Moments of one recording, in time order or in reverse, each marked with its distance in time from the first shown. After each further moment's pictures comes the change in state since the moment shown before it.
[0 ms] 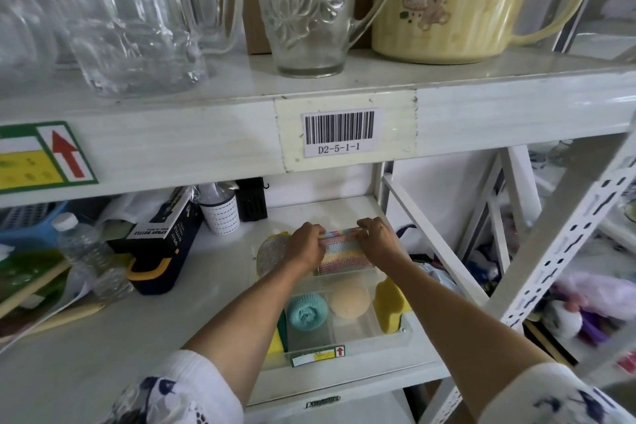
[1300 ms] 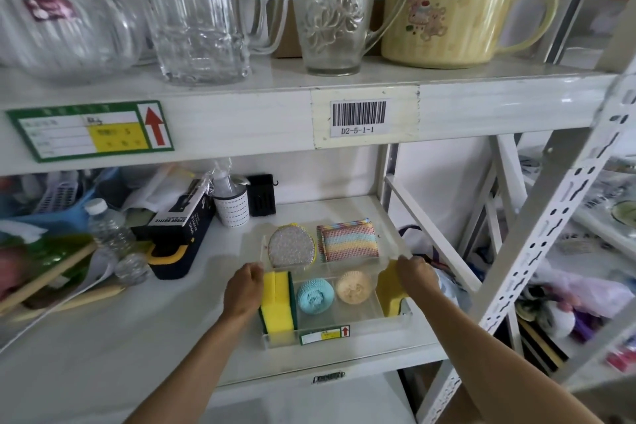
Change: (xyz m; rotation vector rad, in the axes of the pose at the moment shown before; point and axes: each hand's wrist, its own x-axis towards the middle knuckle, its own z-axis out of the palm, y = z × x) left_hand -0.117 -0.092 -0.026 -0.274 0.232 -0.365; right_hand -0.087 0.032 -0.010 -0.004 -0.015 0.432
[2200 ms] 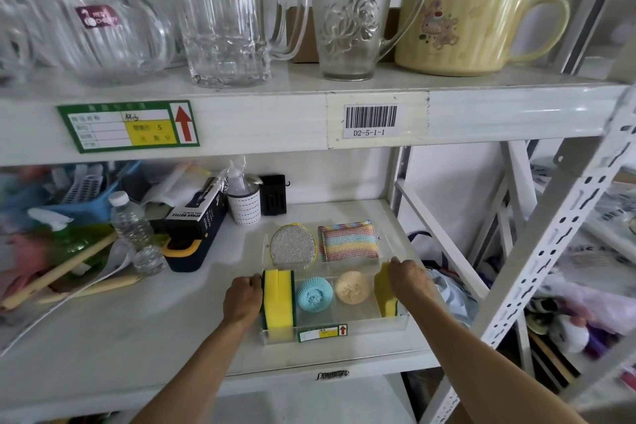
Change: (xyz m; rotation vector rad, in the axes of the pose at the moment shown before) left_hand -0.018 -0.016 -0.012 -0.117 0.001 -0.187; right_hand -0.028 -0.024 0.001 -0.106 -0.036 -0.007
